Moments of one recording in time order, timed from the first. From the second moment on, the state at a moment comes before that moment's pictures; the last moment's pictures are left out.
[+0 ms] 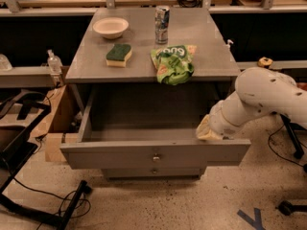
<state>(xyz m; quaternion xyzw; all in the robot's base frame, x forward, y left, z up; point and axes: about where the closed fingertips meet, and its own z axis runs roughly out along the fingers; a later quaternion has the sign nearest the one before) 0.545 -0.168 0.692 -0.69 0.70 0.05 0.20</state>
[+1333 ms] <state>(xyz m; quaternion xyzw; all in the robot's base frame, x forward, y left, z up) 0.514 -0.158 0.691 -0.68 0.70 0.07 0.19</state>
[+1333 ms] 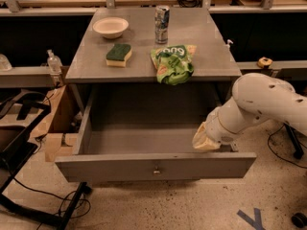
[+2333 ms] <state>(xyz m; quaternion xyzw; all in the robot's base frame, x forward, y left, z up) 0.513 -0.156 0.689 -0.68 0.70 0.07 0.19</state>
